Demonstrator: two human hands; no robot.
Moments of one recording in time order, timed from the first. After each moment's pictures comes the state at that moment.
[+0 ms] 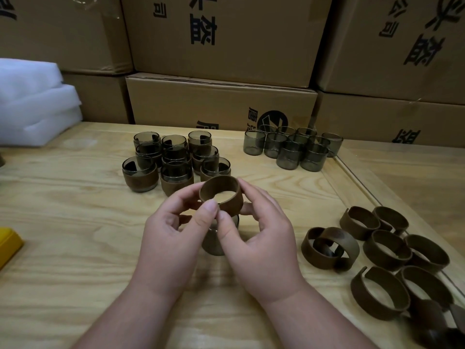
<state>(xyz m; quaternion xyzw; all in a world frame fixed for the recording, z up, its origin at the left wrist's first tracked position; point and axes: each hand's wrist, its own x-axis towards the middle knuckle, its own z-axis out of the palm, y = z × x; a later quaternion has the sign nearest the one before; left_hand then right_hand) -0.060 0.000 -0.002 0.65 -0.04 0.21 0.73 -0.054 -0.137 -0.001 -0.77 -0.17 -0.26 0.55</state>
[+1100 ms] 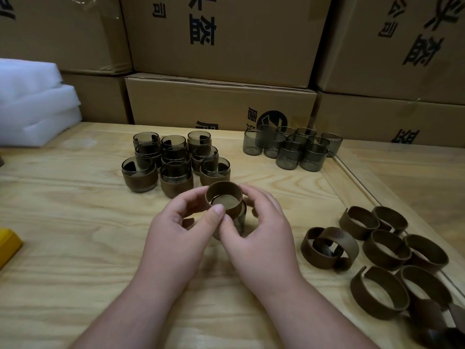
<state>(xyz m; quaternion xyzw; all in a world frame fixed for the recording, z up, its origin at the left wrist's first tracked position) -0.052 0.000 -0.008 0.69 -0.02 0.18 0.70 -0.048 -0.140 -0.006 -0.82 -0.10 -0.22 0.51</state>
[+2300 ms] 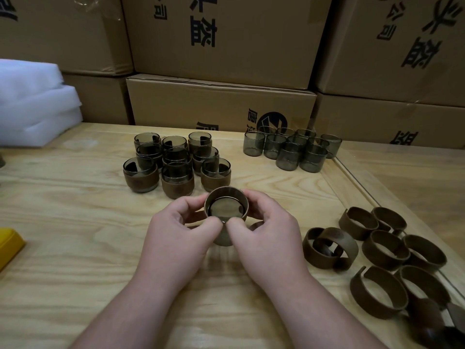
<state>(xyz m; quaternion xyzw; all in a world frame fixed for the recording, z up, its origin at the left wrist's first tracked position) -0.060 -0.002 0.007 0.73 0.03 0.16 0.67 -0.049 -0.142 0.005 -0.82 -0.05 -0.15 0.54</state>
